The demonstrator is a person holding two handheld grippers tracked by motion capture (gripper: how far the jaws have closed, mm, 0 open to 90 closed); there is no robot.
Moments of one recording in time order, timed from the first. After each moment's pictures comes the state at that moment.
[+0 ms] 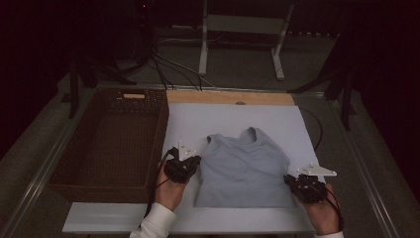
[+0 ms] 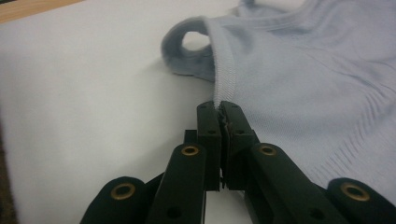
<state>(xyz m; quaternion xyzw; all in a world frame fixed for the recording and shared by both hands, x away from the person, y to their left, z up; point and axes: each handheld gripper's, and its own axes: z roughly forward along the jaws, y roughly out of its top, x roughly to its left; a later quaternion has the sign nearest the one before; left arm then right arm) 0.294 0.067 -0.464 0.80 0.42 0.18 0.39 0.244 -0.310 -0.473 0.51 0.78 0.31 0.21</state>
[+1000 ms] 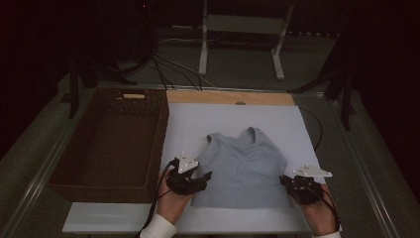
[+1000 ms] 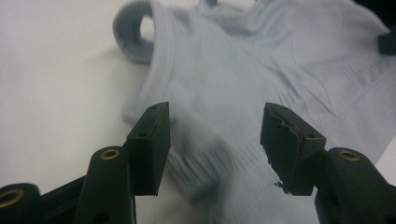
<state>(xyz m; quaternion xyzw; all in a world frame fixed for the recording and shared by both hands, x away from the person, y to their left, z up) 0.263 0.062 -0.475 0.79 0.42 0.14 0.42 0.242 -0.301 -0.475 0.49 0.79 0.31 0.21</state>
